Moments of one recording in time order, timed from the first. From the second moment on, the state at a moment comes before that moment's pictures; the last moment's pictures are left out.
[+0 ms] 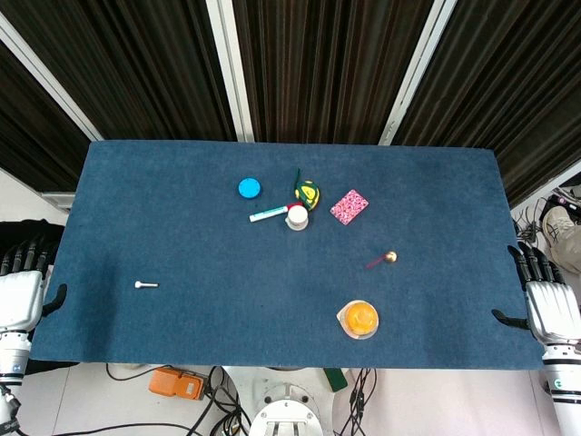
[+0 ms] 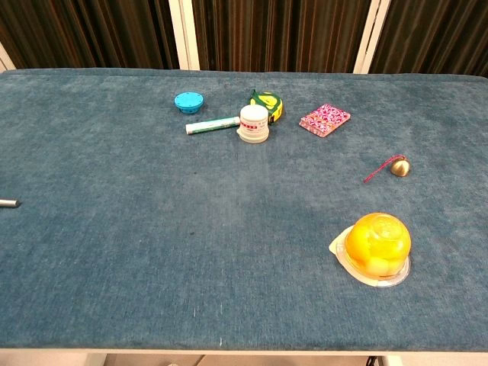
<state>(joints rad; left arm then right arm) -0.14 -1.18 -0.05 -1.51 1.33 1.37 0.09 0.11 -1.08 0.07 -1.66 -1.41 1.39 -0.08</state>
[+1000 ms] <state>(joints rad) -0.22 -1.22 -0.05 -1.74 1.31 1.27 0.39 0.11 -1.08 0.07 -1.66 -1.40 1.39 -0.08</state>
